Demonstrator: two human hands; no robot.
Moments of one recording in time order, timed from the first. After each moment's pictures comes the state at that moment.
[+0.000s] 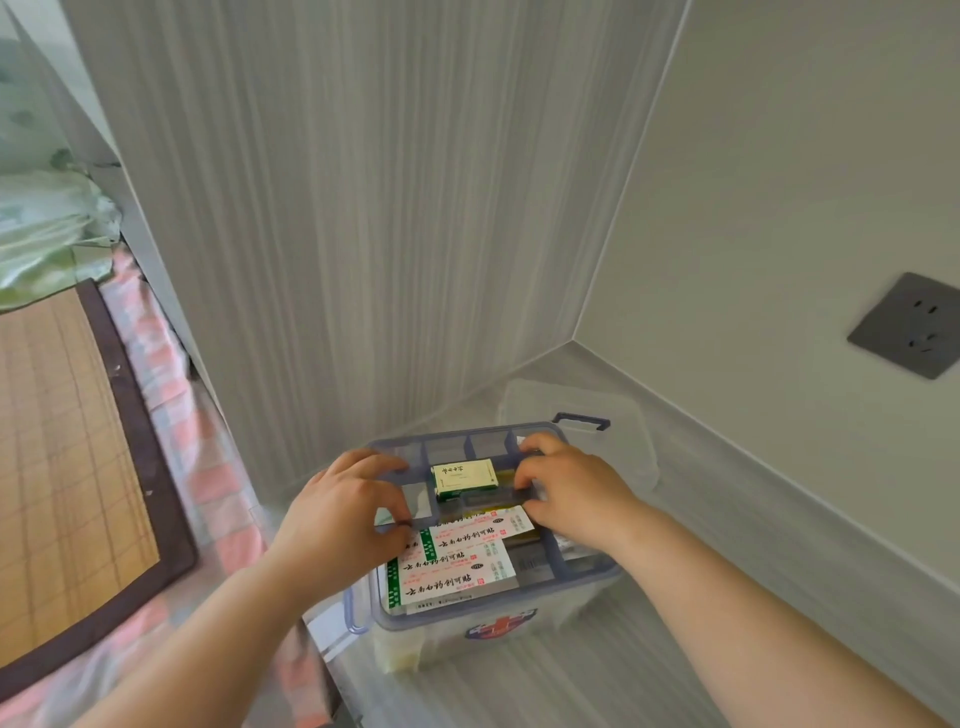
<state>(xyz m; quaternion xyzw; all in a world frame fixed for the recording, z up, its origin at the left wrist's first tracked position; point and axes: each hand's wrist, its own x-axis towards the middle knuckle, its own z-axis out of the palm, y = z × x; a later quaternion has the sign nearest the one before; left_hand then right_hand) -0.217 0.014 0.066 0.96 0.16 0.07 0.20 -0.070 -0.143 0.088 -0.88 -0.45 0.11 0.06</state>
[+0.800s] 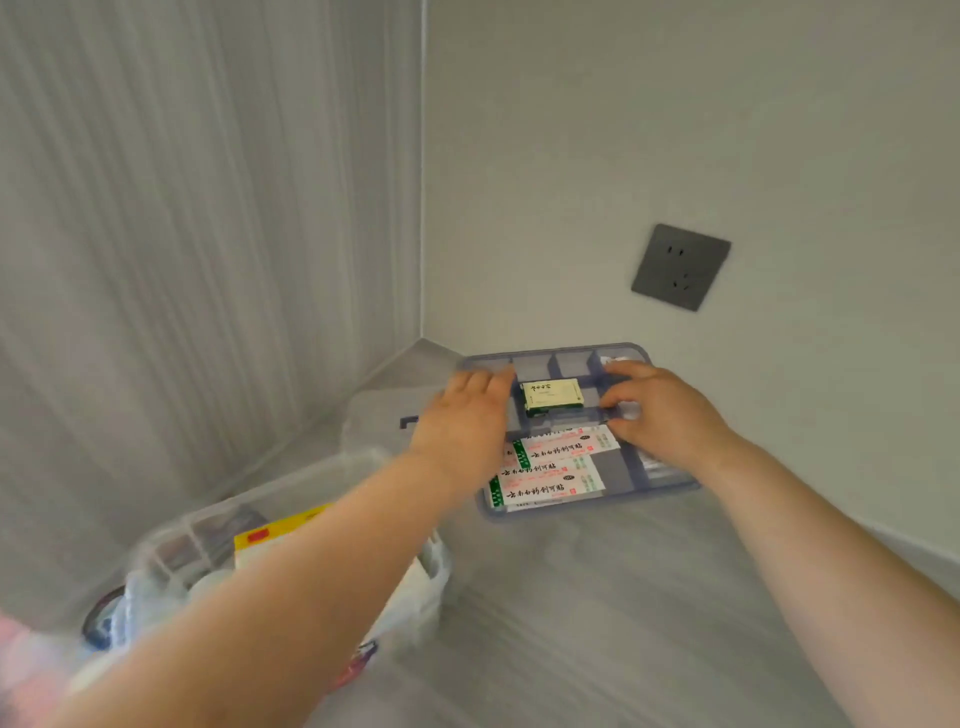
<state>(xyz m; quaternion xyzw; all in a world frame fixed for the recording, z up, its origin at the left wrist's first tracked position) -0.036 -0.149 0.115 0.99 -0.01 0.07 0.15 0.031 -0.332 0.133 -0.96 -0.23 -0.03 0.14</state>
